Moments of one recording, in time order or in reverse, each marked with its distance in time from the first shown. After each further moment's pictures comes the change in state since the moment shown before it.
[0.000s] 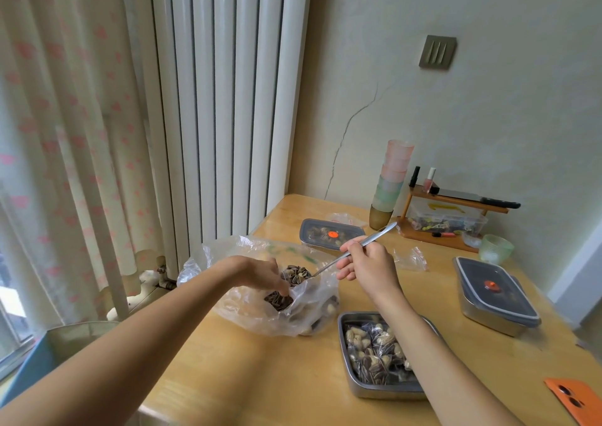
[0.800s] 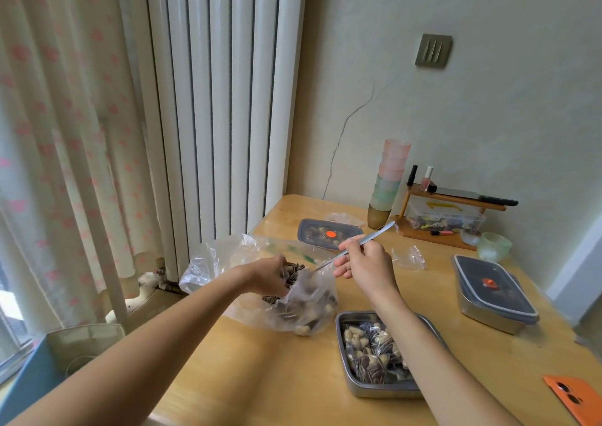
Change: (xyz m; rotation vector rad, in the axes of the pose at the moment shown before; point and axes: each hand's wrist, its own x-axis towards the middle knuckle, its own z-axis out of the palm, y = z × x) left_hand 0.014 0.009 0.018 0.093 0.278 0.184; right_hand 0.000 -0.001 0.002 0.008 0.033 0.027
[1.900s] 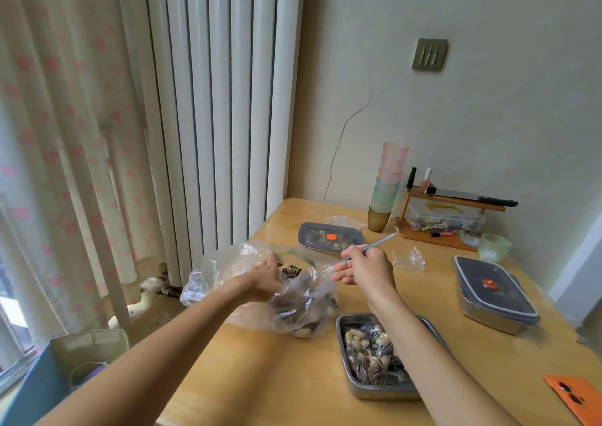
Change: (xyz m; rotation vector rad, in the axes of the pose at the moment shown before) left_hand -0.030 0.009 -0.004 -0.165 -0.004 -0.112; right_hand -0.003 -0.002 -0.001 0.089 0.021 0.195
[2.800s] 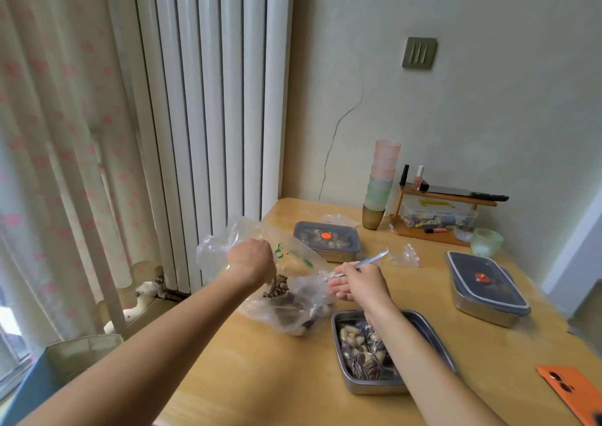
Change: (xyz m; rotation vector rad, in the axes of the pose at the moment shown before) left_hand -0.008 0.033 -0.020 0.521 0.433 -0.071; right_hand -0.004 0.028 -0.002 0.048 -0.043 0.144
